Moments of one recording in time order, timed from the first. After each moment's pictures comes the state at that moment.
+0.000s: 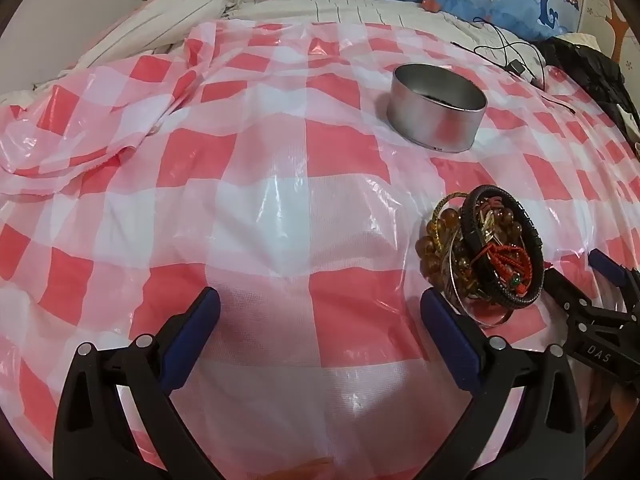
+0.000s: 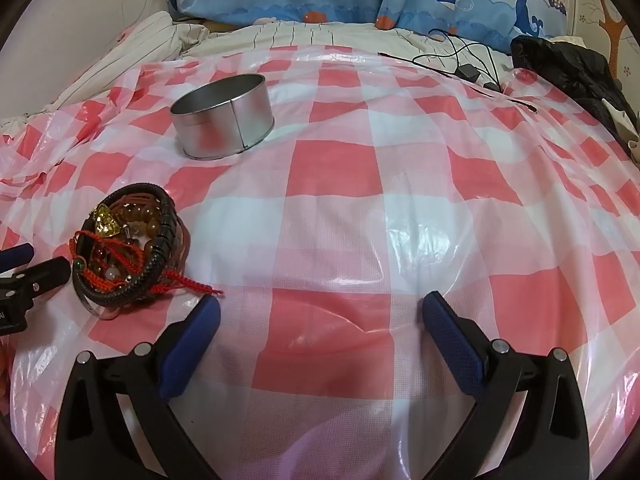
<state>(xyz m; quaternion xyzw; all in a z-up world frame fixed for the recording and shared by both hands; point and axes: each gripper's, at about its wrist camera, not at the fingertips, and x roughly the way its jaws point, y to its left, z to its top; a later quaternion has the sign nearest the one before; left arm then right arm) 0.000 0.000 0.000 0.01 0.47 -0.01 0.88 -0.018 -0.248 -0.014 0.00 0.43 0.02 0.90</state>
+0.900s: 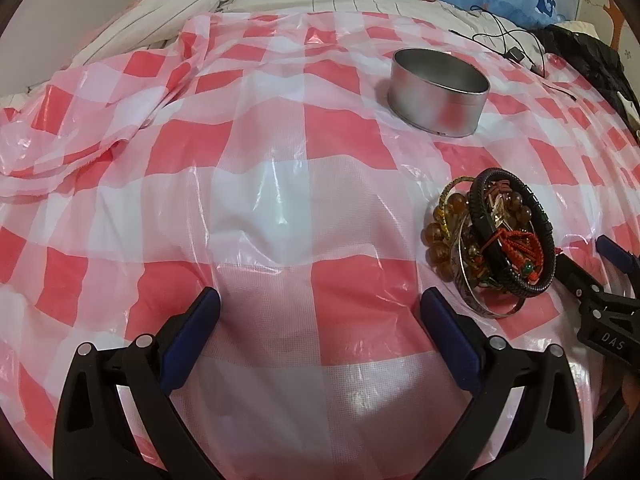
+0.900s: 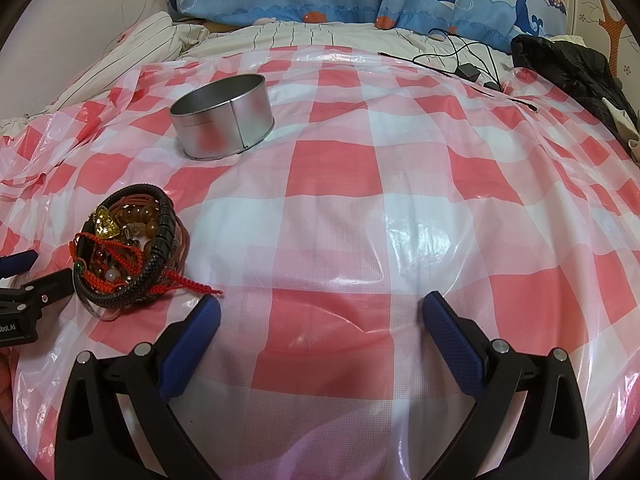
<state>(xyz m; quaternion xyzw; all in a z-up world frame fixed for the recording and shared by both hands) -0.010 -0.017 -0.020 0.02 0.48 -0.01 0.88 -0.018 -0.248 -0.014 0.00 0.43 0.02 0.90</state>
